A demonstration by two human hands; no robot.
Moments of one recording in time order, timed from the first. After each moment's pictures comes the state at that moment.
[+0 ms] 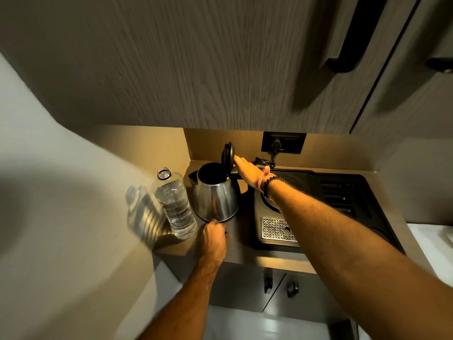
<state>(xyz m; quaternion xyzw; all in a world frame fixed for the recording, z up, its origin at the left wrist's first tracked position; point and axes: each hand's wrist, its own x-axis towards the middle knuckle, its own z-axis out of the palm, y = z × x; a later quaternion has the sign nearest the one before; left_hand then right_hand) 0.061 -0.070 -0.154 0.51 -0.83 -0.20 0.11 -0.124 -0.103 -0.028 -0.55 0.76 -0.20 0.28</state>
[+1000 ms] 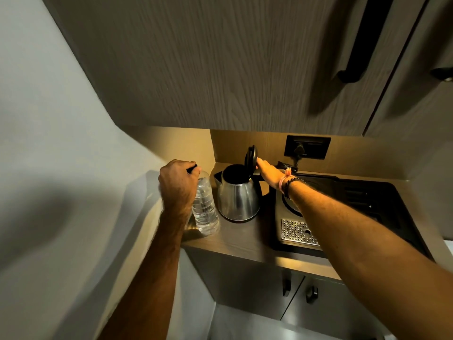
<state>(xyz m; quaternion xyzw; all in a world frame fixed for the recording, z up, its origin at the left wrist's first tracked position) 0.136 -0.116 0.048 0.54 -0.74 -0.10 0.39 -0.123 -0.102 -0.026 -0.53 0.76 -0.22 0.29</state>
